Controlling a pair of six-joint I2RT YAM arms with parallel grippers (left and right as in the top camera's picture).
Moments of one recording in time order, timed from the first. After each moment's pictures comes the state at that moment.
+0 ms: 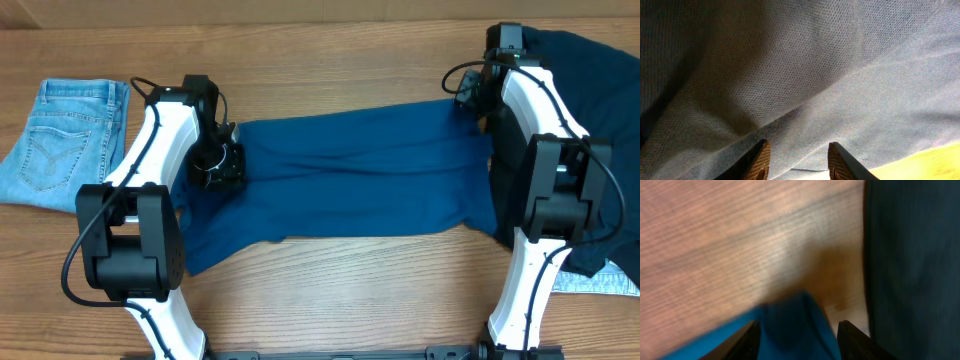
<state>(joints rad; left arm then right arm) -0.04 2.00 1.50 -1.20 0.20 -0.10 -0.08 2.33 1.88 -0.80 0.02 0.33</state>
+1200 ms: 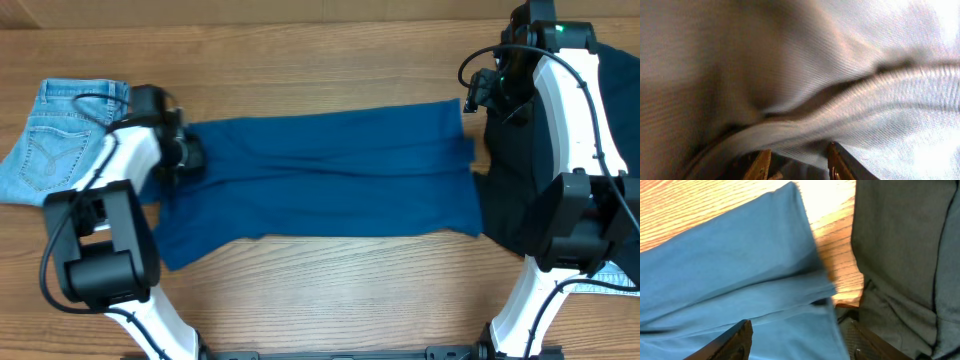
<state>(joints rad) 0.19 1.98 1.30 -0.62 0.11 -0.13 -0.08 2.11 2.02 -1.34 -0.11 0.20</state>
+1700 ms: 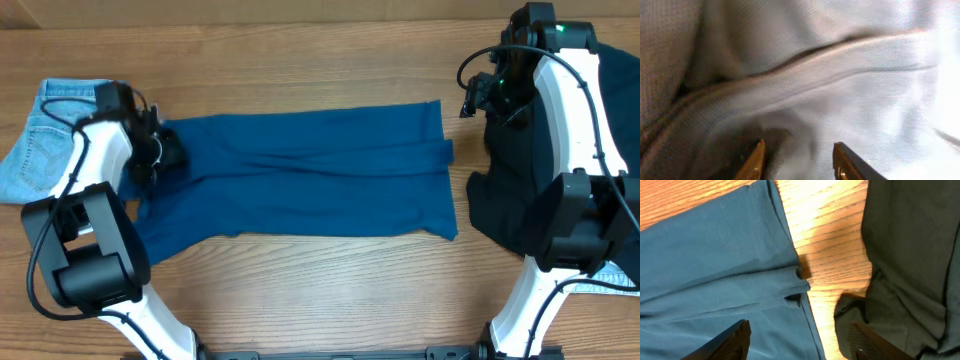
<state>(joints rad) 0.26 1.98 1.40 -0.79 0.21 -0.09 -0.08 2.11 2.02 -1.39 -0.14 0.16</state>
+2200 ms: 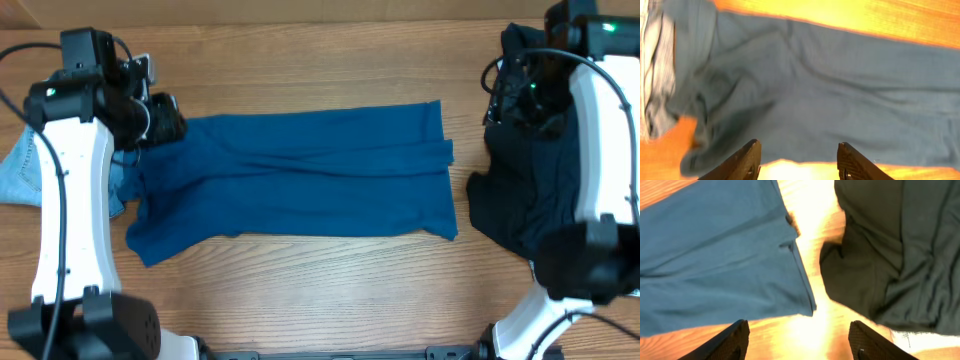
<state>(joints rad) 0.17 1.65 1.69 -1.26 0.21 -0.08 -0.12 1.91 2.07 -1.64 -0.13 0.16</state>
